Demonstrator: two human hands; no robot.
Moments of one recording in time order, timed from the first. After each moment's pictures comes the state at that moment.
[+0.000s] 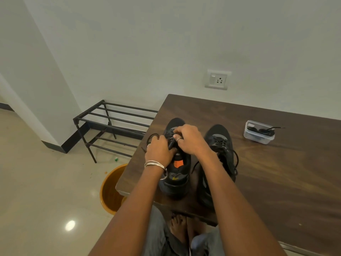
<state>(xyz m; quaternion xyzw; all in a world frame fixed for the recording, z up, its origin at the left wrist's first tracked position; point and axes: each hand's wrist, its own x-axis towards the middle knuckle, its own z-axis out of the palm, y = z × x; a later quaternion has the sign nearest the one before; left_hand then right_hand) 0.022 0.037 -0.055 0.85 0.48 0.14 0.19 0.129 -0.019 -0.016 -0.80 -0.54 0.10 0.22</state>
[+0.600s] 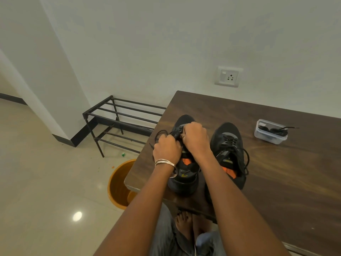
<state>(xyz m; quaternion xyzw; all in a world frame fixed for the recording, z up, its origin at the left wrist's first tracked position) 0.021 0.026 -0.049 0.82 0.52 0.17 0.17 0.112 -0.002 -0.029 -0.85 -0.50 -0.02 0.18</state>
